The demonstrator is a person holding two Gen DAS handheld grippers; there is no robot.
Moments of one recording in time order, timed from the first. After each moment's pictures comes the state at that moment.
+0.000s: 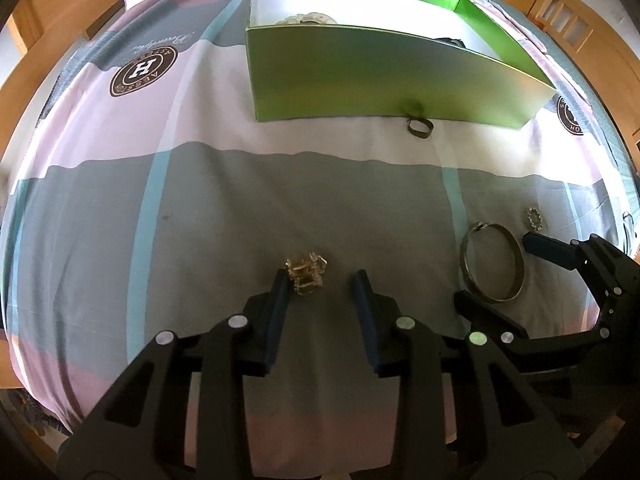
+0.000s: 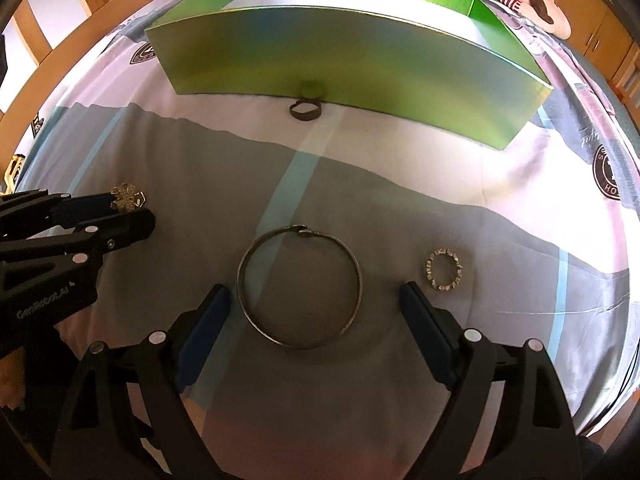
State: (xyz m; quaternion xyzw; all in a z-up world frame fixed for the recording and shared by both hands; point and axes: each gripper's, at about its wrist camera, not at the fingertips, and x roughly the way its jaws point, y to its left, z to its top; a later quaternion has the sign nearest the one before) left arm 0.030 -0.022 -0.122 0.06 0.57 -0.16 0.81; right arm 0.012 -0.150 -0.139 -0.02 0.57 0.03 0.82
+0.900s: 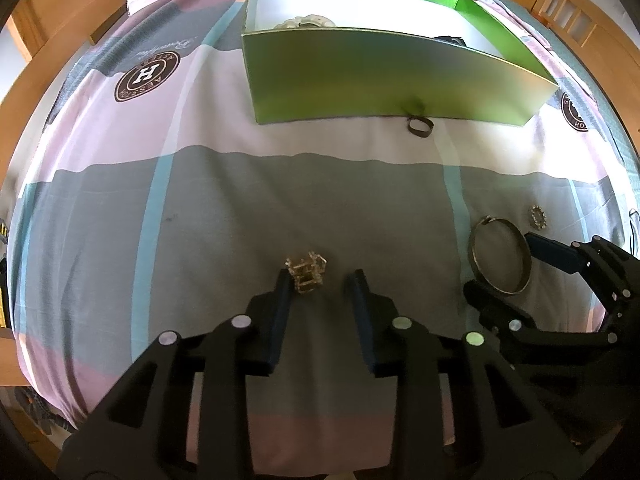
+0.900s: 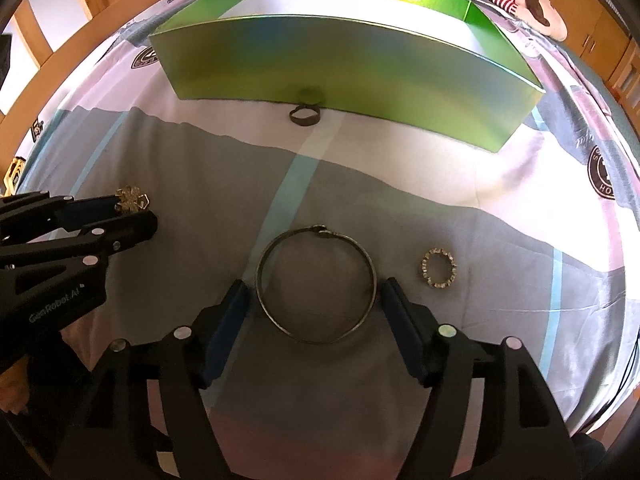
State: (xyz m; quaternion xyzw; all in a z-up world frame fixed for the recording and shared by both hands) left arm 0.029 -0.028 -0.120 0.07 0.57 -0.14 0.81; right arm 0.003 -0.151 -0.132 -0.02 0.56 0.03 0.83
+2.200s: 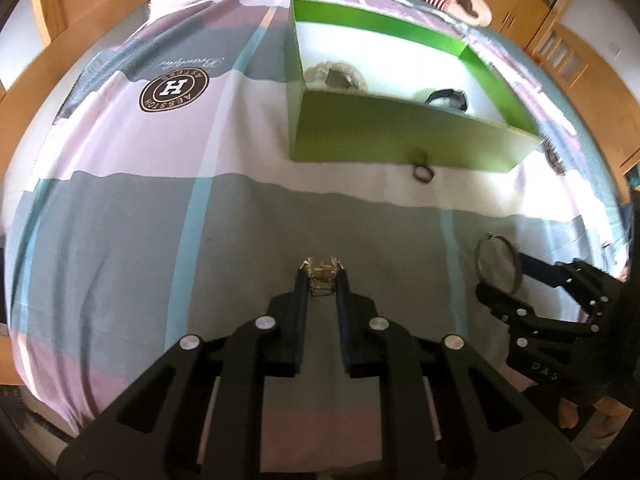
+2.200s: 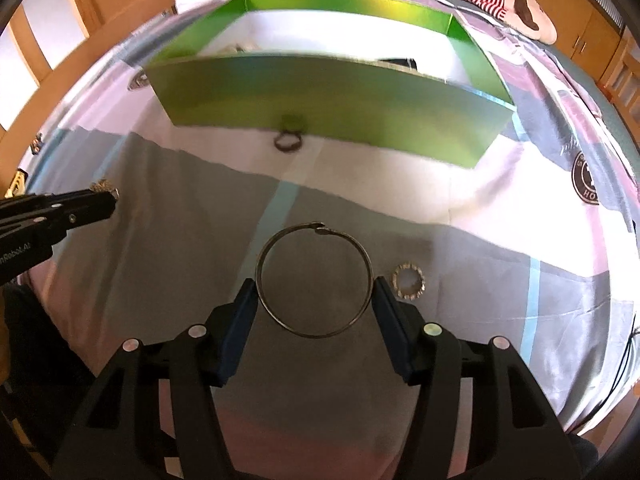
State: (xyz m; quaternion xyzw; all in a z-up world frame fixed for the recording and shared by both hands) left arm 0.034 0.007 -0.094 0.01 0.54 -0.16 0.82; right arm 0.001 -0.162 -0.117 -0.01 0.55 0.02 0.83
